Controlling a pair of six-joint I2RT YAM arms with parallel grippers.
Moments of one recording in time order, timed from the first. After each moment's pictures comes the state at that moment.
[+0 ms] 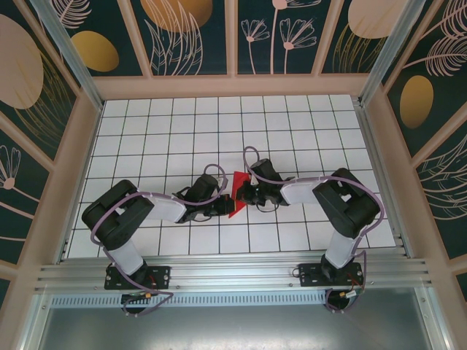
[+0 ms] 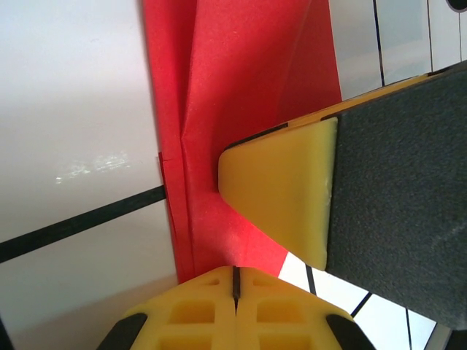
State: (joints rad) left arm -0.76 1.72 0.60 0.32 0.34 -0.82; right arm 0.69 1.76 0.77 0.10 -0.39 0.87
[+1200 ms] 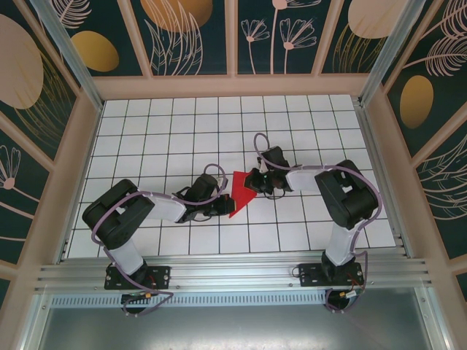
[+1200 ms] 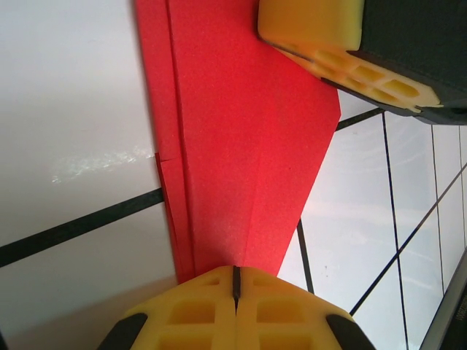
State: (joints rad) left arm -0.76 1.73 0.60 0.33 0.36 -0.82; right arm 0.53 1.83 0.88 0.00 -0.45 0.80
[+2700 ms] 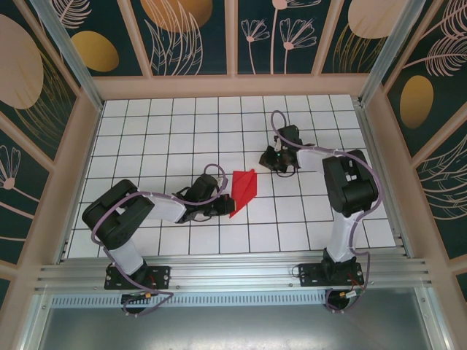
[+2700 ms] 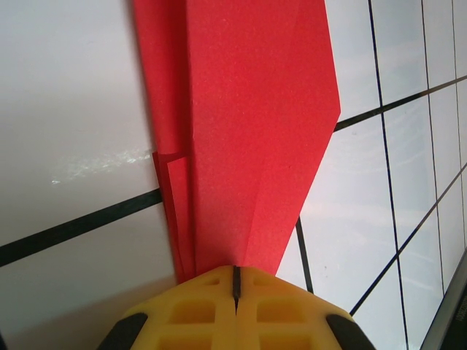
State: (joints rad) left arm -0.76 1.72 0.60 0.33 0.35 -0.82; right arm 0.34 1.91 1.12 -0.18 -0.40 0.67
